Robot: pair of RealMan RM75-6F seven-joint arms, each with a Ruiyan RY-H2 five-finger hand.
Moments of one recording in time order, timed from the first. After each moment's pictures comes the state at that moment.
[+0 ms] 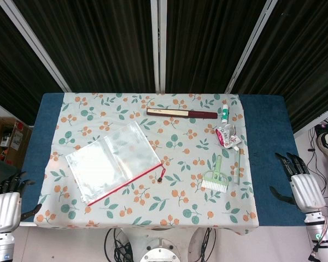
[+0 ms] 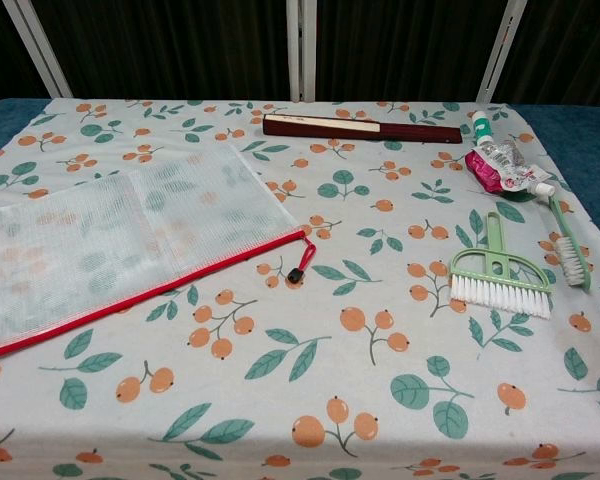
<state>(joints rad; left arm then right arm) 0.03 -1.23 -0.03 -1.73 1.47 1.59 0.27 0.13 -1.13 0.04 -1.58 -1.58 1.43 0.20</state>
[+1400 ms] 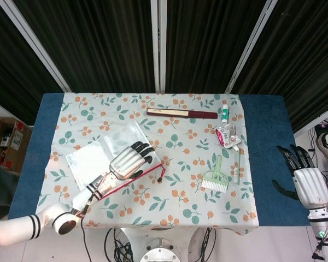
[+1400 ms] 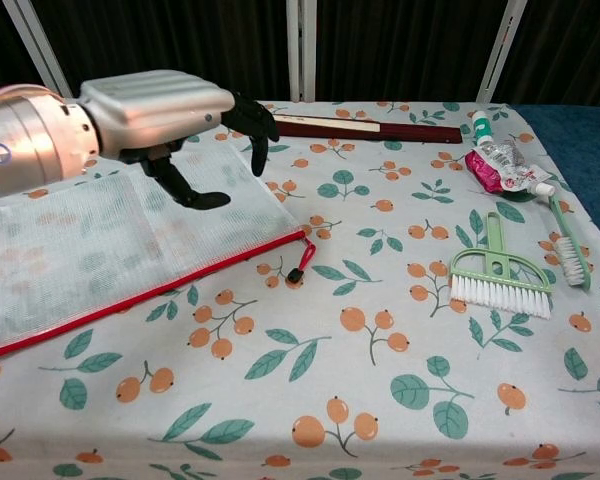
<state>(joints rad) -0.75 -1.54 -0.24 -1.50 1.51 0.81 0.31 0.15 -1.06 0.06 -1.65 -1.59 1.48 0.12</state>
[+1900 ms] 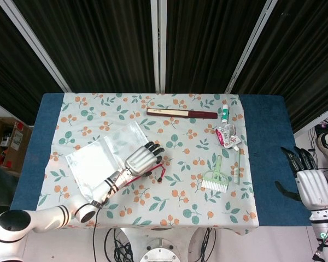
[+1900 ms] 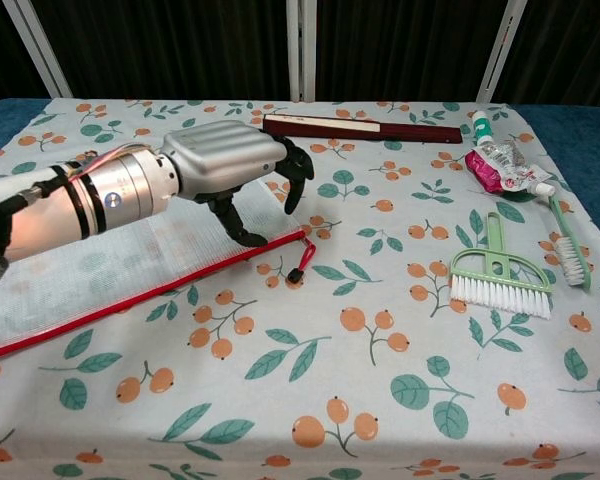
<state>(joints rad) -0.89 -1.79 -0.17 -1.10 1.58 0.84 0.13 0.14 -1.06 0.06 -1.66 -1.56 1.47 0.10</state>
